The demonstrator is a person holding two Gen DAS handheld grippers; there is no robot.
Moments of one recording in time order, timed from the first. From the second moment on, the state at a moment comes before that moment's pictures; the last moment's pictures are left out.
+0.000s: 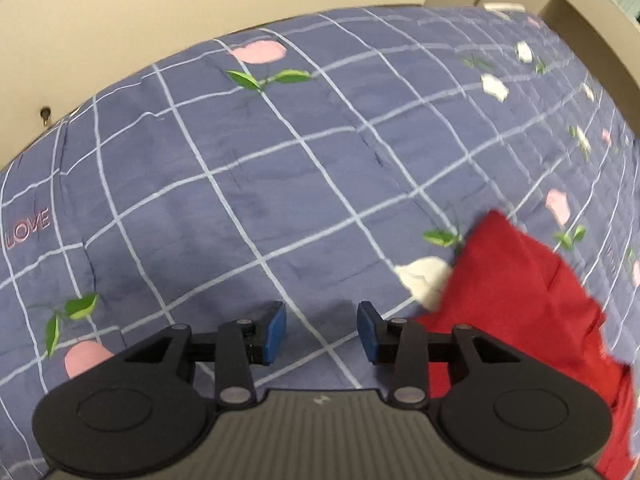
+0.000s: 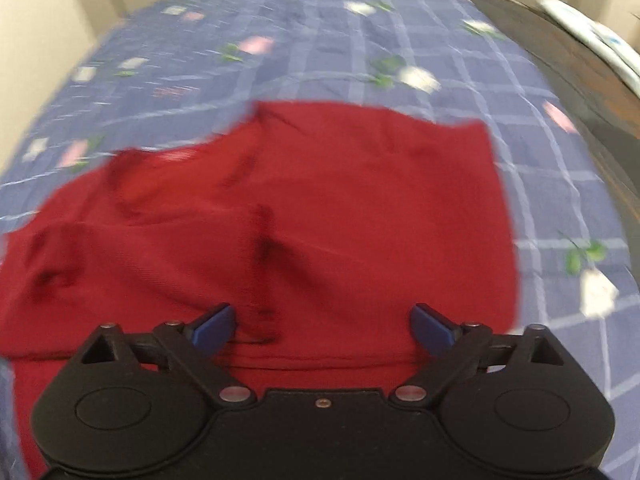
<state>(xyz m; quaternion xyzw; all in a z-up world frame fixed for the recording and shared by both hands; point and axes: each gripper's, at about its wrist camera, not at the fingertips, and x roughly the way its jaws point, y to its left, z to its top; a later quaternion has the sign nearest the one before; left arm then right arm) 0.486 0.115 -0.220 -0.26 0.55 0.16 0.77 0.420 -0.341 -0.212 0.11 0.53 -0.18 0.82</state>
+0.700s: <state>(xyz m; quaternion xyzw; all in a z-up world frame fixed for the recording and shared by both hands) 0.470 0.069 -0.200 -0.15 0.54 0.04 0.82 0.406 -0.338 -0.194 0.17 0.49 -0.10 0.85</state>
